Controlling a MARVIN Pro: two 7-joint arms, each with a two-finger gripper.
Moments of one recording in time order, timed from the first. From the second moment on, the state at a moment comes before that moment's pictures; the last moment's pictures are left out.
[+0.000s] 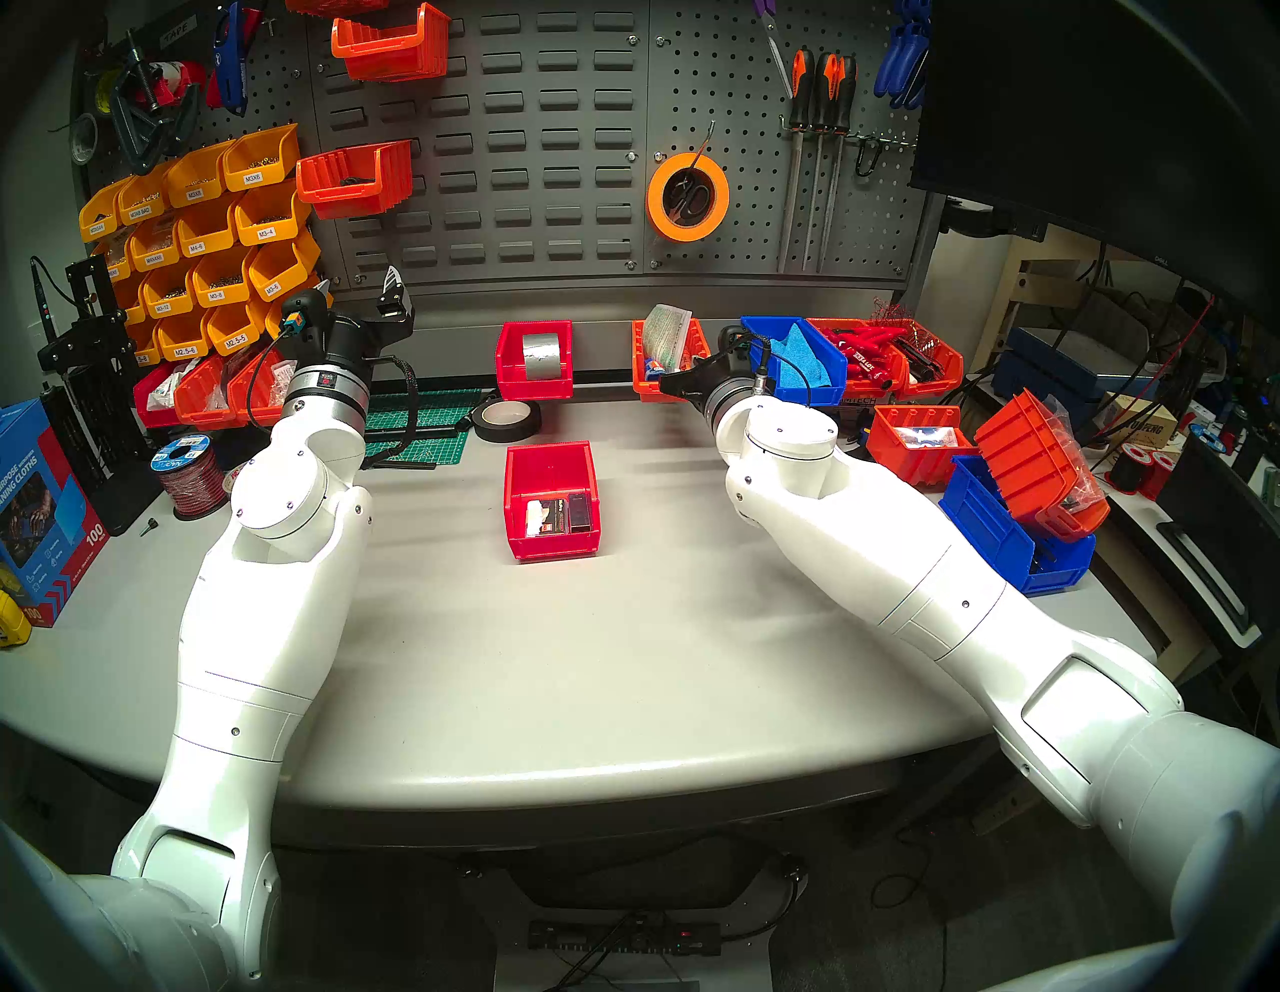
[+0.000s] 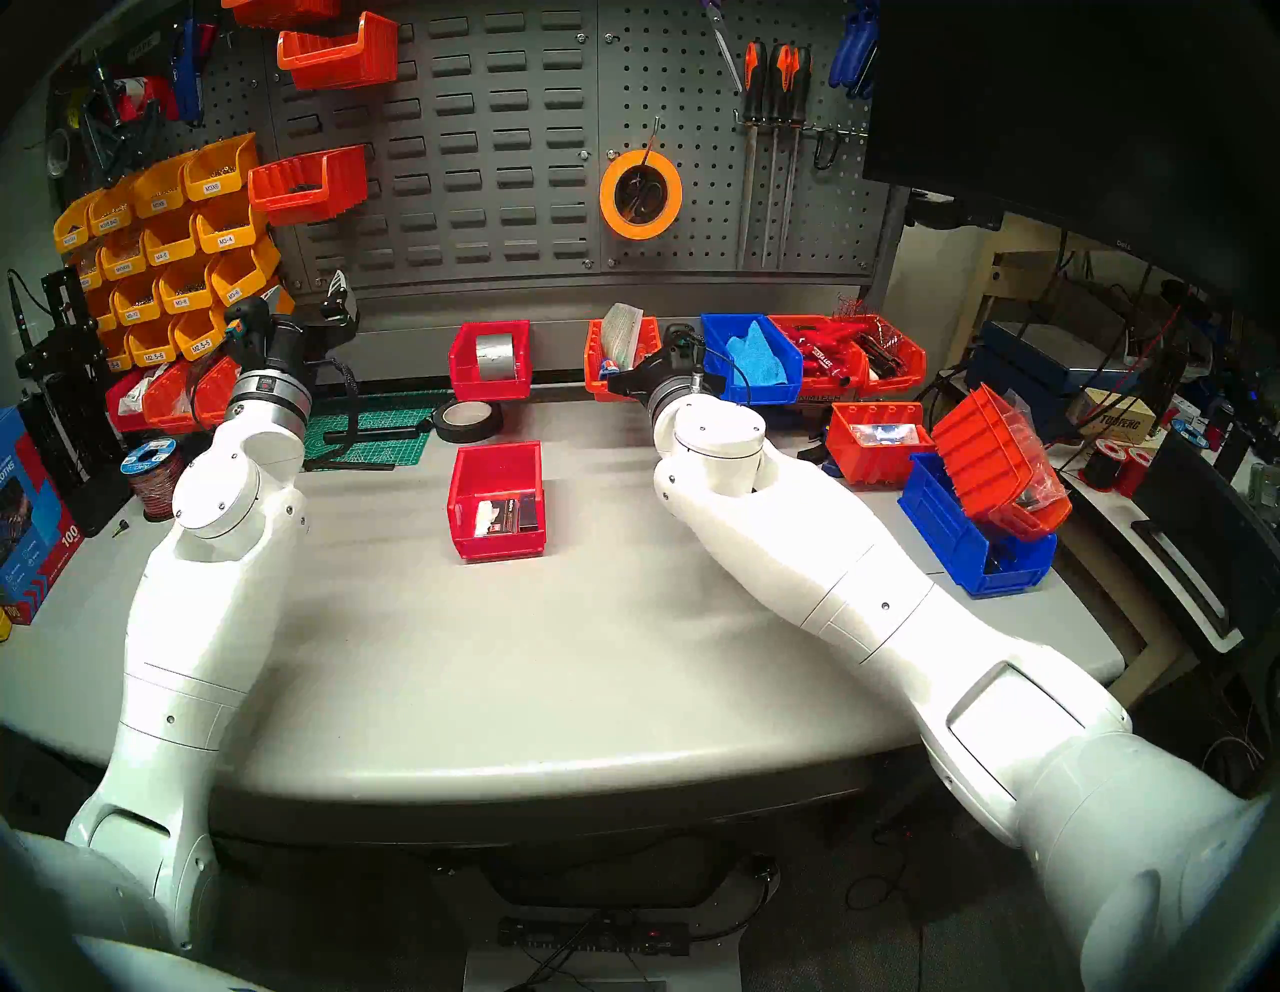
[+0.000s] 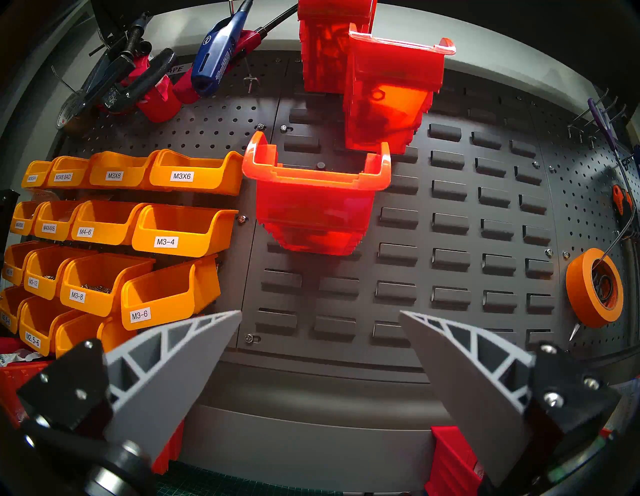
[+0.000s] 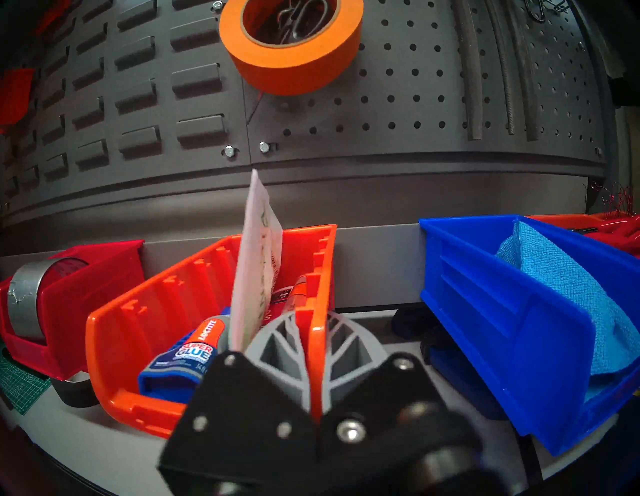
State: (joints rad) left arm 1.30 -1.16 -1.55 -1.73 -0.44 -0.04 0.22; right arm -0.80 -1.16 0.73 -1.49 0.90 0.22 -0.61
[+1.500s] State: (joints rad) left arm 1.30 -1.16 -1.55 -1.73 -0.44 -0.04 0.22; right arm -0.73 -1.20 0.73 -1.42 0.90 0.30 -0.56
